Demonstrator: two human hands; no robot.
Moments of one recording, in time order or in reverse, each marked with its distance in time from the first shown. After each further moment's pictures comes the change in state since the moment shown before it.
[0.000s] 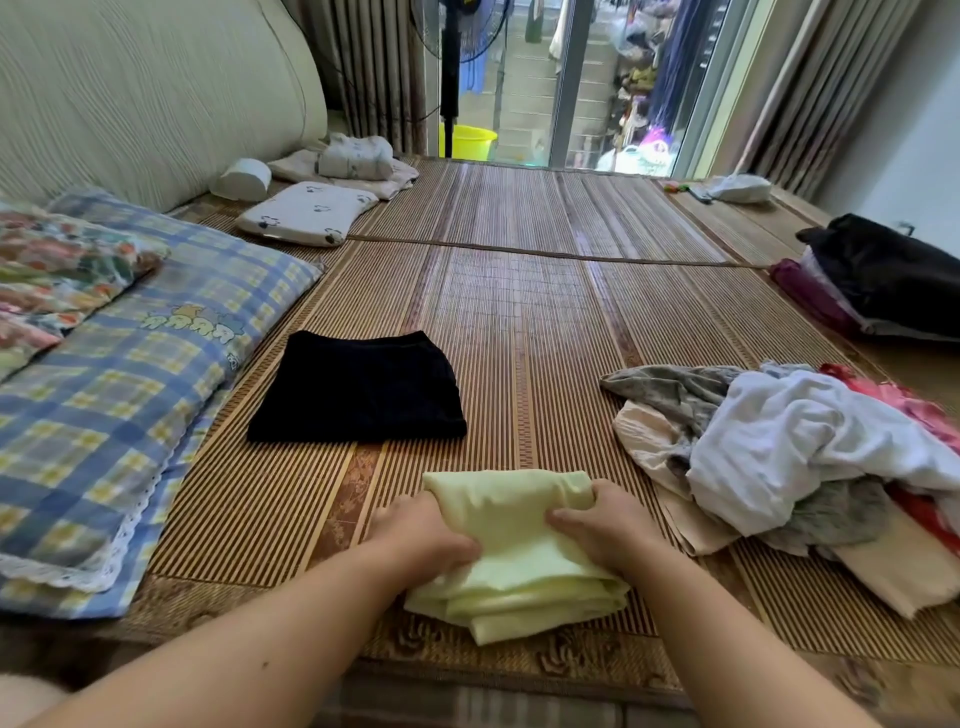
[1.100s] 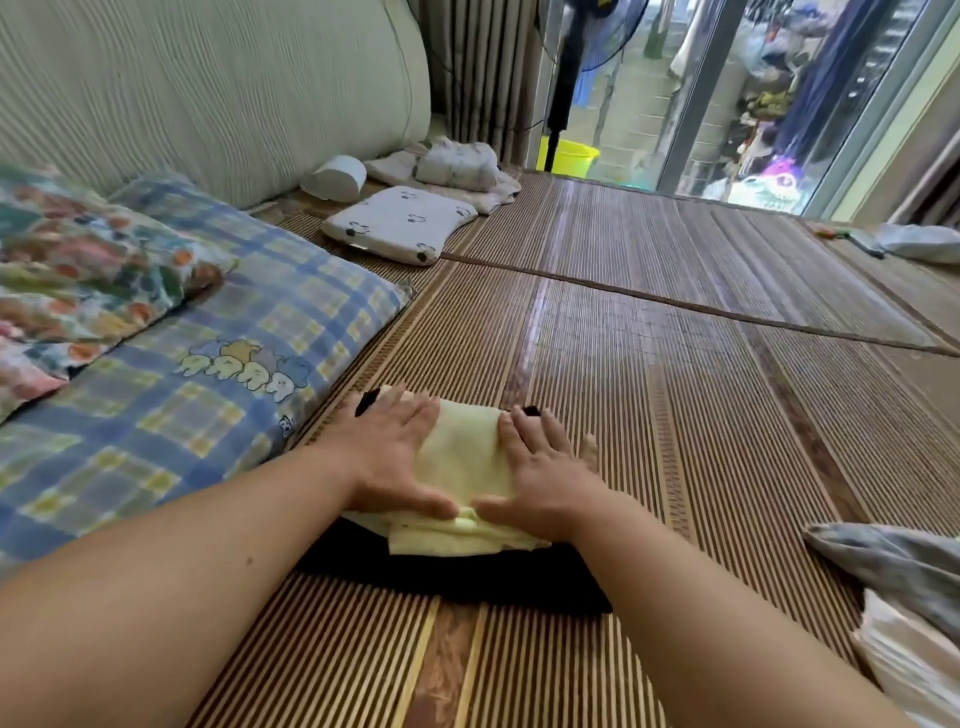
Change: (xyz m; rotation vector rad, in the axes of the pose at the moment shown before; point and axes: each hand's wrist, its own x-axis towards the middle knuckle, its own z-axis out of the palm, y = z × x) left_hand 0.217 -0.098 -0.169 0.600 0.103 0.203; right_hand 0.207 -0.201 0.118 -0.718 -0.176 -0.577
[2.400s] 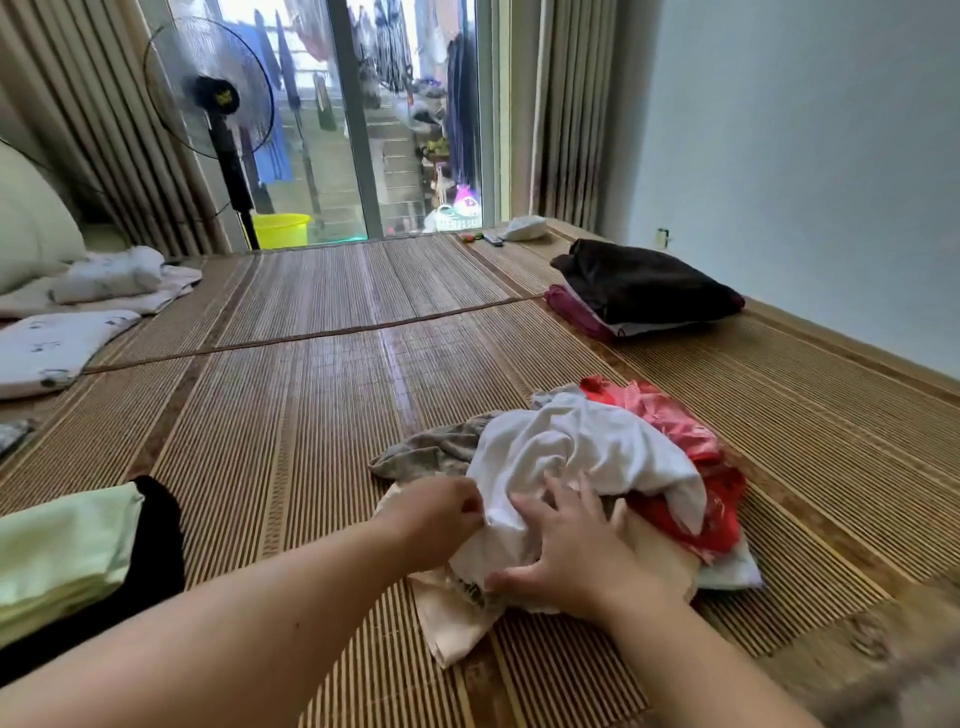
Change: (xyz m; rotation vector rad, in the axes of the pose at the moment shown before) left_hand -0.094 0.482 -0.045 -0.271 0.075 0.516; right_hand -0.393 0.274 0.005 0.284 0.323 0.534
